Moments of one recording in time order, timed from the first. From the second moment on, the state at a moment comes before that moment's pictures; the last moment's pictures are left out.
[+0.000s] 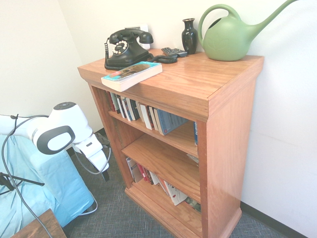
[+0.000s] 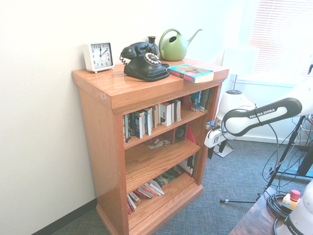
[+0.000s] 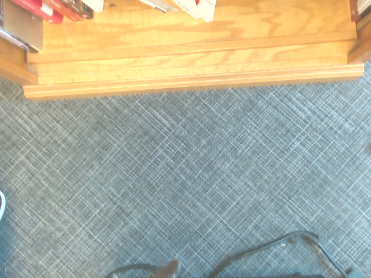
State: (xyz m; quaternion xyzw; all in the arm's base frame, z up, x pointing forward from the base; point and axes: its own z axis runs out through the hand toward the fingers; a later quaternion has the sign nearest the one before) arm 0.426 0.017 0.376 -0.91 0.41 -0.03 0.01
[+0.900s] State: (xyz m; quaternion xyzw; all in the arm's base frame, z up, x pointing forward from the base) arm 0.392 0.040 0.548 -0.91 0.23 -0.29 -0.19
